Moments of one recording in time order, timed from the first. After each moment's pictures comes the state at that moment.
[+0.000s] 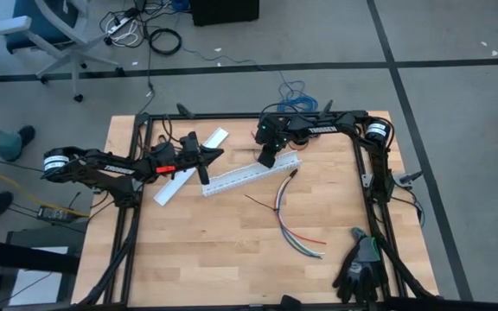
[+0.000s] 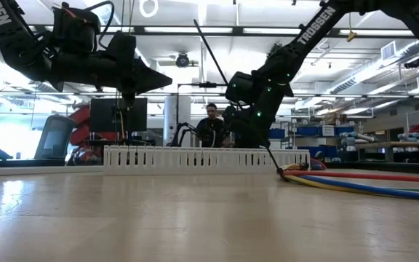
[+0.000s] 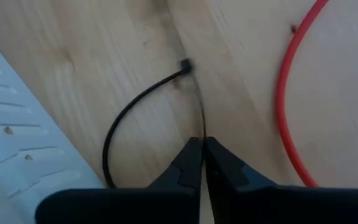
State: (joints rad) left arm 0.33 1.28 0.27 1.02 0.01 -0.12; right arm -0.47 2.01 1.28 -0.41 -0.13 -0.05
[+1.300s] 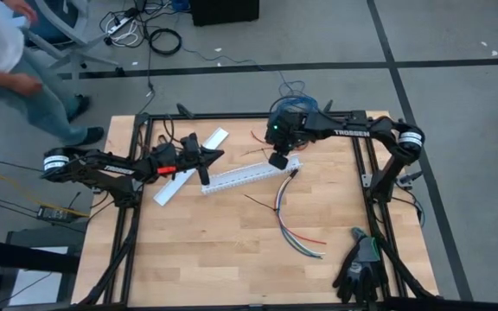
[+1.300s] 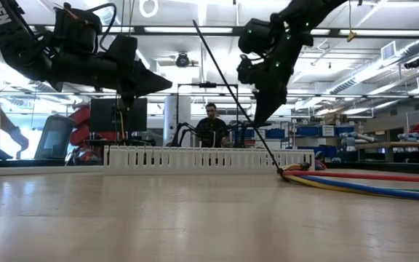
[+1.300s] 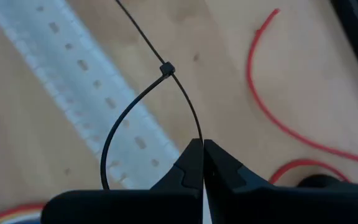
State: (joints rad) left arm 0.31 1.28 0.28 0.99 0.00 -0.17; right arm -0.37 1.69 1.27 -0.66 0.02 0.00
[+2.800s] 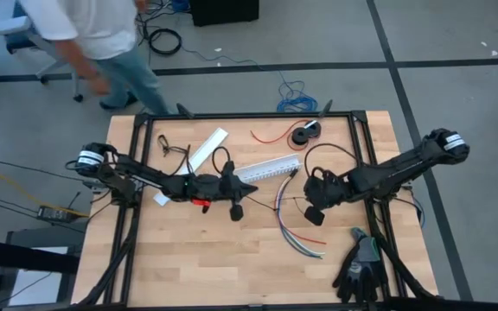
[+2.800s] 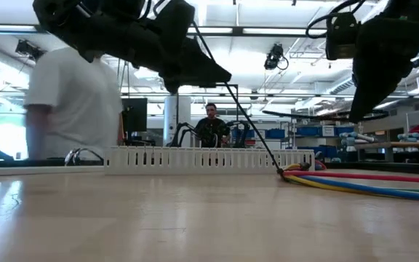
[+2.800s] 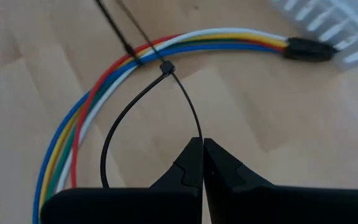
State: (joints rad) left arm -0.12 1.62 0.73 0.65 -0.29 -0.08; right arm 0.32 1.20 0.76 -0.67 0.27 0.76
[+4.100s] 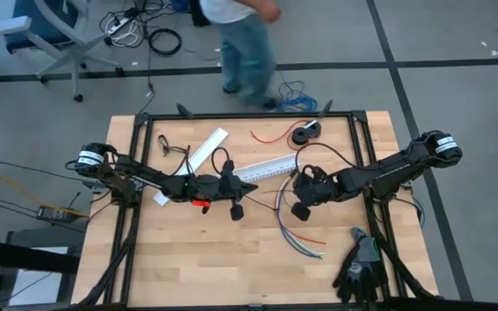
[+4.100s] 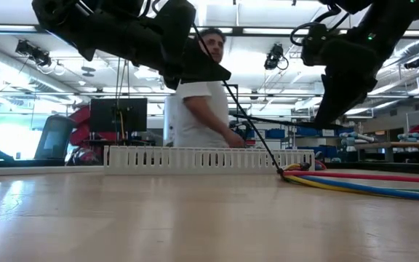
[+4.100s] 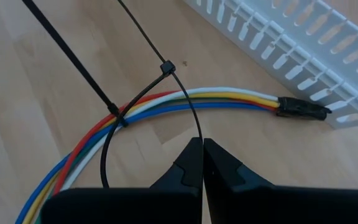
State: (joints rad) left arm -0.12 1.62 0.73 0.66 -0.33 -0.03; right arm 0.25 1.32 0.76 -0.47 0.37 0.67
